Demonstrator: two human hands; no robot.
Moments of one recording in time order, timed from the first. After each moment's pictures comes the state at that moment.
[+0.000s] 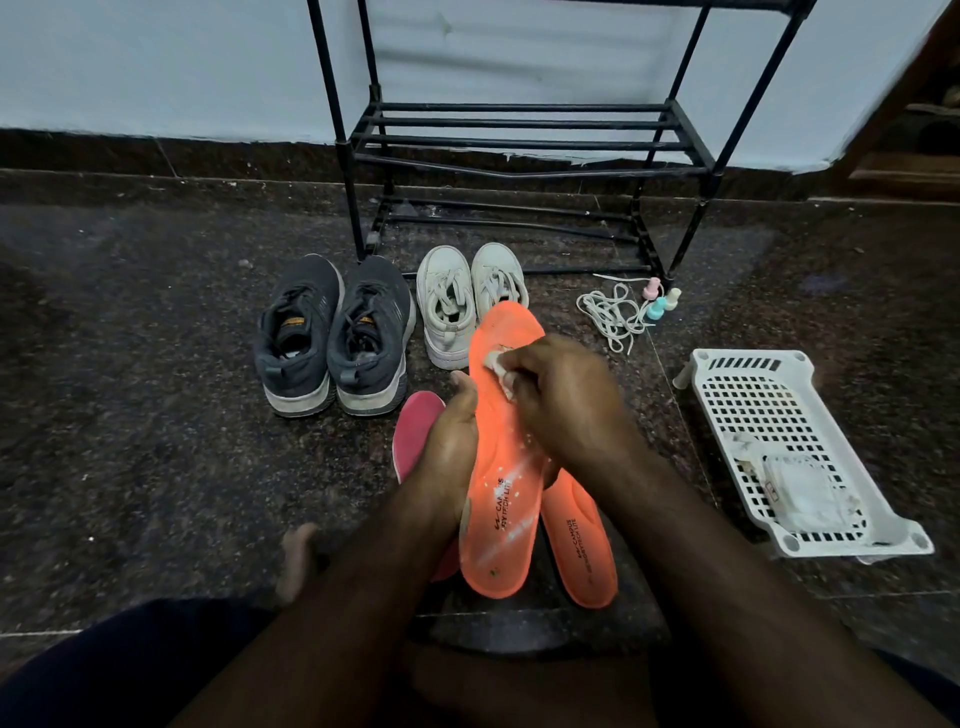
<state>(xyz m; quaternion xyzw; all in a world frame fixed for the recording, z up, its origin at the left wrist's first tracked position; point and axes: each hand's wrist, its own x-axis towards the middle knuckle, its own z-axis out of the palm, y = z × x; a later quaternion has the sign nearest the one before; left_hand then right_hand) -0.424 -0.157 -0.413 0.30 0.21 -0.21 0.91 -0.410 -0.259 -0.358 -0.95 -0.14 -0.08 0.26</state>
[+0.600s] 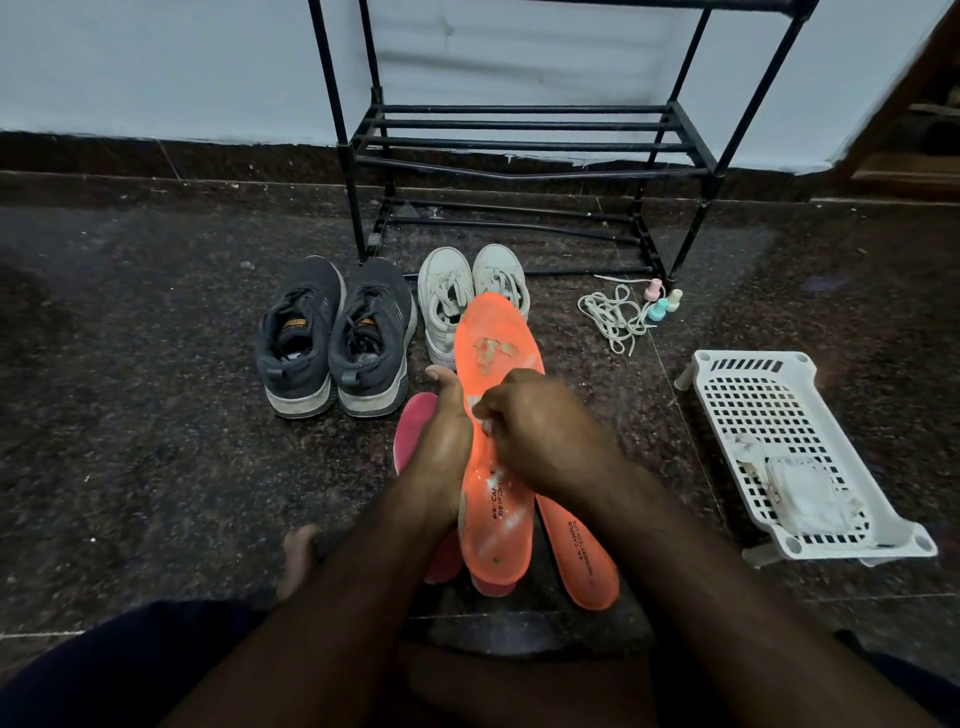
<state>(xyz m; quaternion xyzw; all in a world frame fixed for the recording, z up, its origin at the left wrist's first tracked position) -0.416 -0.148 -0.413 0.44 0.22 -0.20 0.85 -0.420 -0.246 -0.365 -0.96 -0.21 0.03 0.17</state>
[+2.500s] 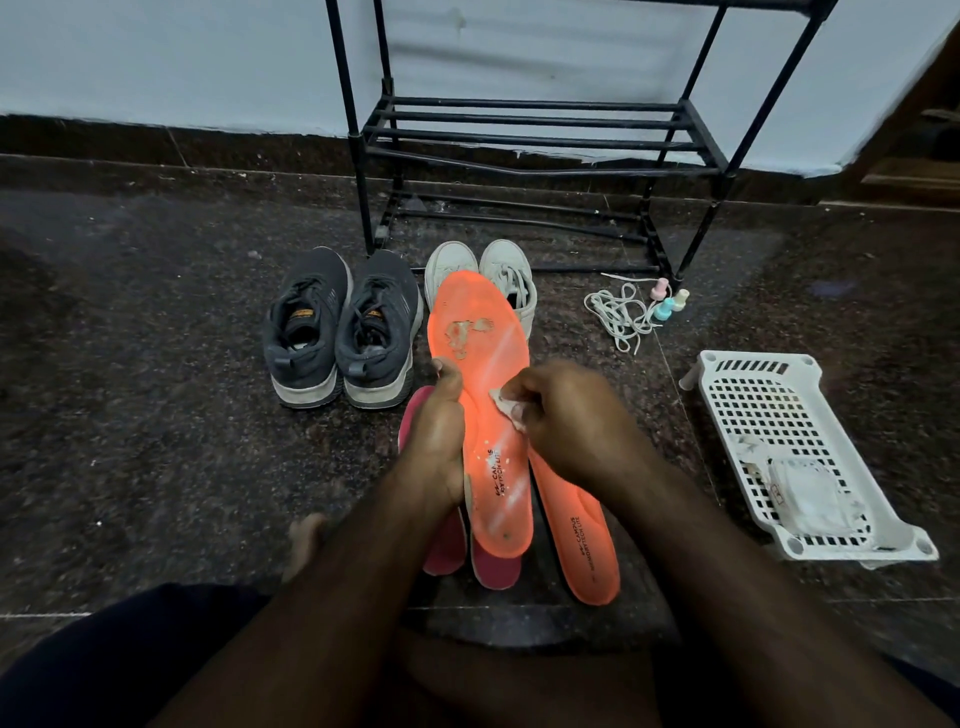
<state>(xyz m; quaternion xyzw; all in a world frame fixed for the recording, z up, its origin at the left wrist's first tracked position) -0.407 -0.137 -0.428 0.31 0.21 -0.17 0.91 -0.423 -0.260 -0.356 -0.96 -0.14 0.03 0.23</state>
